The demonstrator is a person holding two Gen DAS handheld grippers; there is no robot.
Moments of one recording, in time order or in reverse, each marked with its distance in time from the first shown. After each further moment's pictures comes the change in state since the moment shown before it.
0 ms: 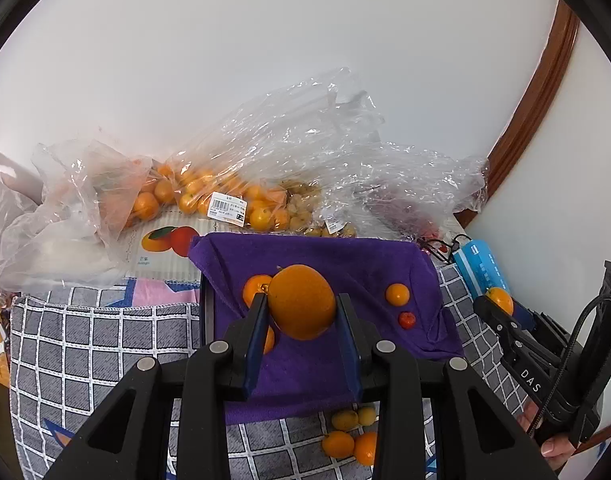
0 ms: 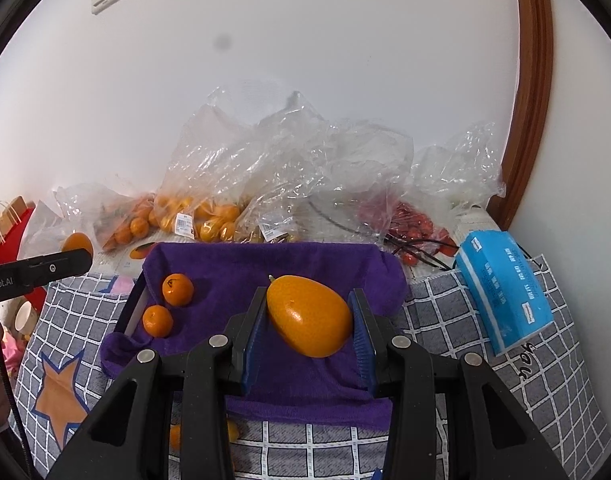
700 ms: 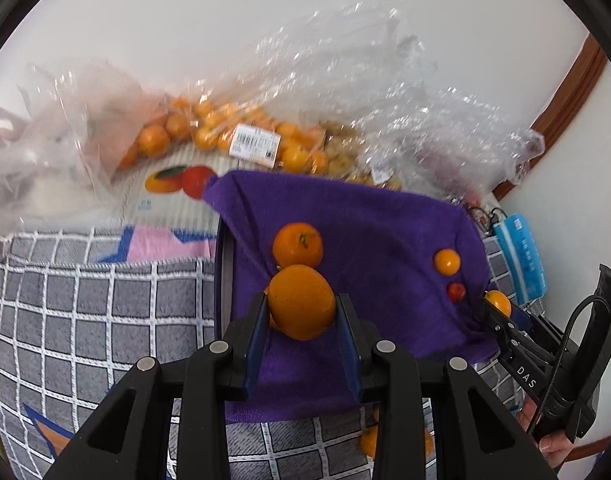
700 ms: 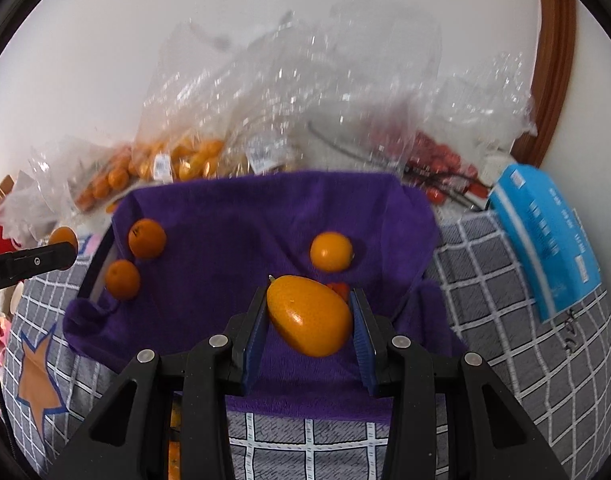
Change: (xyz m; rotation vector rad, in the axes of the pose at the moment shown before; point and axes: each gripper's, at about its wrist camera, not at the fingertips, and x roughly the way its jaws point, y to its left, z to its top) left arm 0.061 0.033 -0.026 -0.057 0.149 0.046; right arm 0.075 -0.003 -0.039 0.013 0.178 0.020
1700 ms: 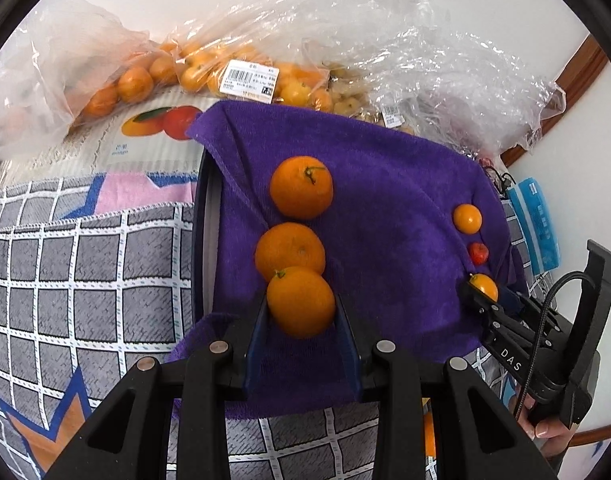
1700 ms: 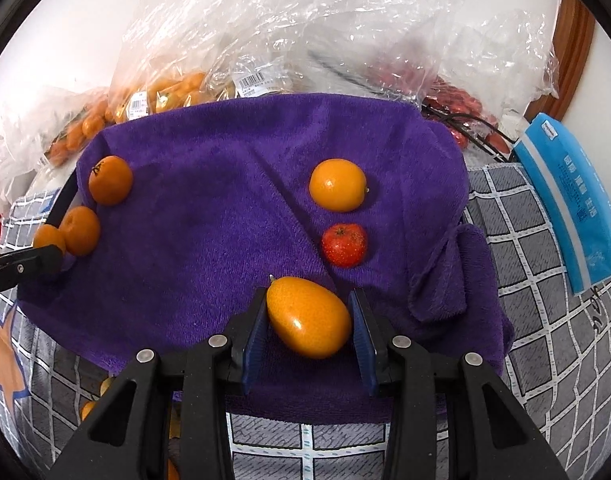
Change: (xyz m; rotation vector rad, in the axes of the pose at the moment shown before) left arm 0.040 0.005 -0.020 0.009 0.118 -0.020; right arm 0.046 0.006 -0.018 -0.039 0.124 -0.049
